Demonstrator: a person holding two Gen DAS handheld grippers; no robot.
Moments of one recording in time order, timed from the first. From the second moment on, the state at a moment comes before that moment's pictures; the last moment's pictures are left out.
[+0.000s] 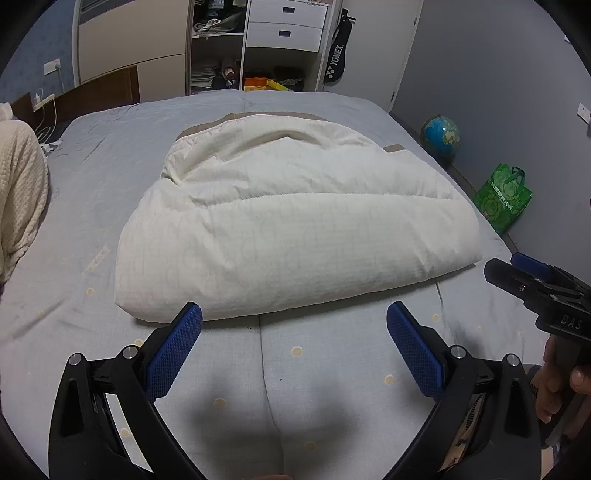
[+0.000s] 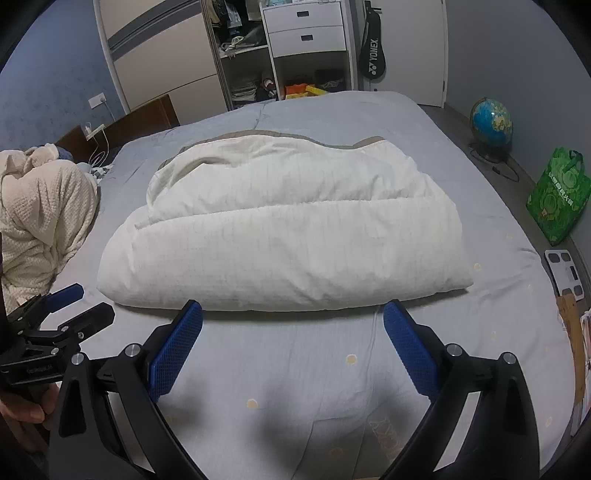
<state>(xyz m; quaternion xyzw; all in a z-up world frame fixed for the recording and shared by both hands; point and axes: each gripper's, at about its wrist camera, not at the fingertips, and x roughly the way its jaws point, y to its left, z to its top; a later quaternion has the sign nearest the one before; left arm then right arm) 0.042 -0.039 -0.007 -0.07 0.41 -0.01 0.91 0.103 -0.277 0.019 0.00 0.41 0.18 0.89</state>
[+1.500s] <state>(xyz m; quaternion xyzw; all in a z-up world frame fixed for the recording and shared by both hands) 0.042 -0.037 -0.010 -0.07 0.41 -0.01 0.91 0.107 -0.281 0.014 0.01 0.42 0.18 0.89</state>
